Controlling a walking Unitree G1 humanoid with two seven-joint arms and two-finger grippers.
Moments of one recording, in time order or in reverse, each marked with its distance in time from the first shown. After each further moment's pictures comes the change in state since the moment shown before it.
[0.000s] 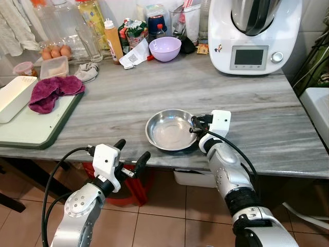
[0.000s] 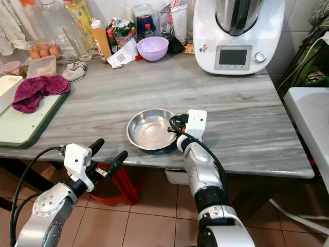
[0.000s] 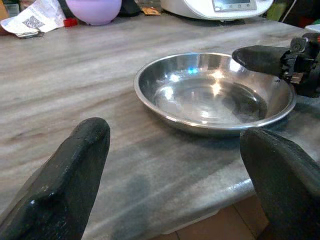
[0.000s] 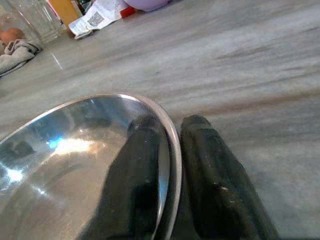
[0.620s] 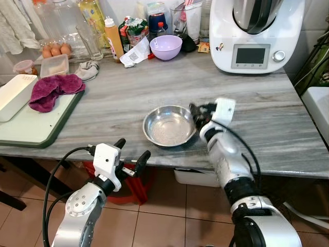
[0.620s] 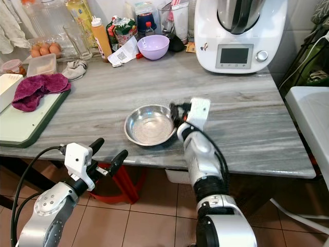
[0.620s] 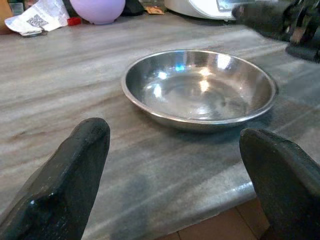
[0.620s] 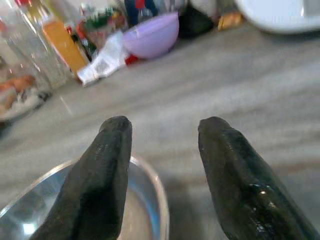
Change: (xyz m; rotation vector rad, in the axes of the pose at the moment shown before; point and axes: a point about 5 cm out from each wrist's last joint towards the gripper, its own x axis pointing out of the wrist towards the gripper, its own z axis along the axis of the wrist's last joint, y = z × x) left arm 0.002 0.000 0.001 0.003 -0.005 0.010; right arm 0.010 0.001 0.037 0.028 -0.144 0.017
